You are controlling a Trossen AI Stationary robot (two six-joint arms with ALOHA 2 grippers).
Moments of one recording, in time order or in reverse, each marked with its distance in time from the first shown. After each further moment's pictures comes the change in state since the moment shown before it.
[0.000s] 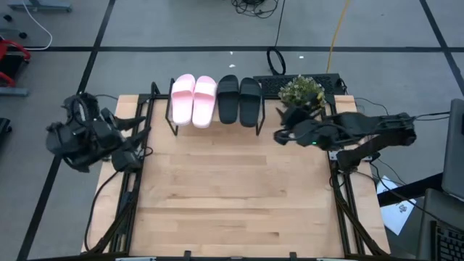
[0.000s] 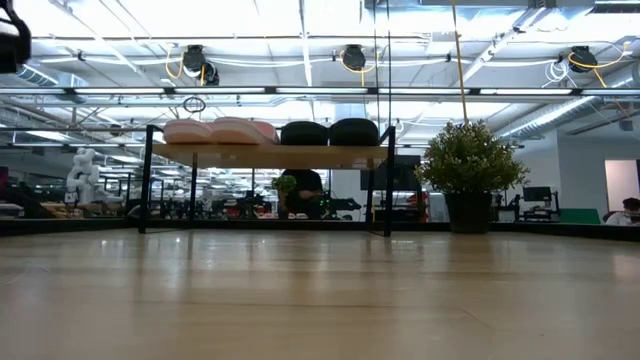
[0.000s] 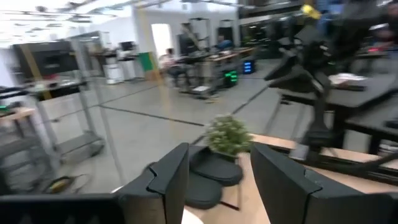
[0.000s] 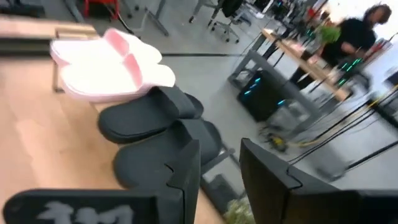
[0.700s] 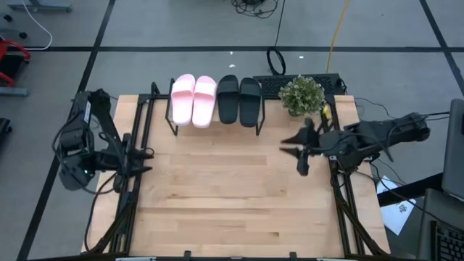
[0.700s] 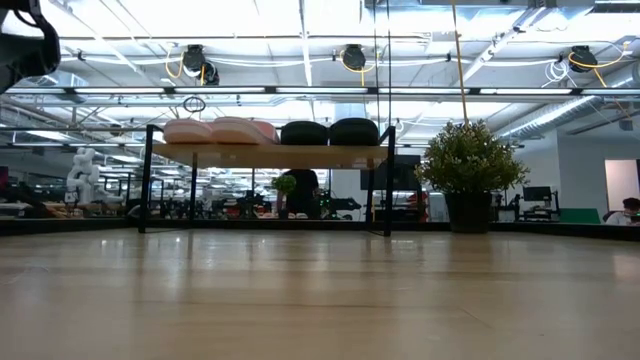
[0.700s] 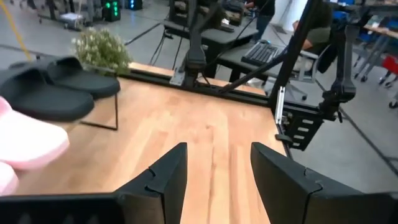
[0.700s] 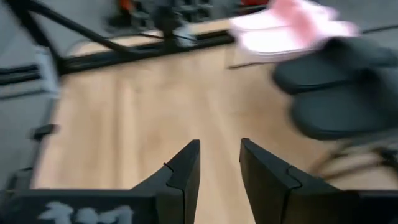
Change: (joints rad) left arm -0.255 -0.021 -0.002 -0.998 0.389 -1.240; right arm 0.103 -0.323 -0.424 0.249 -0.574 0.210
